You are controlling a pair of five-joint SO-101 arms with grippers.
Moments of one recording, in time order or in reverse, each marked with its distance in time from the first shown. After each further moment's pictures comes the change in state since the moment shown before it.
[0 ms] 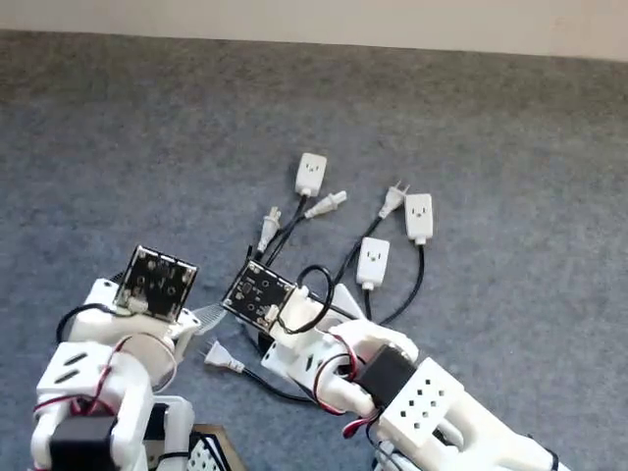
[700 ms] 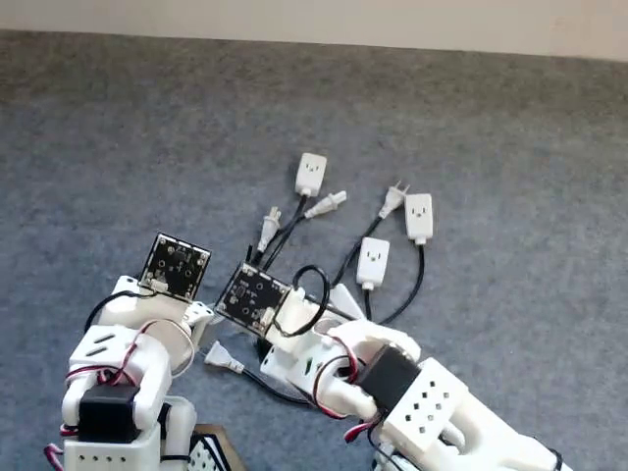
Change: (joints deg) left arm 2.9 -1.5 14.9 -7.3 2.8; right arm -1.4 0.0 -5.0 6.3 0.0
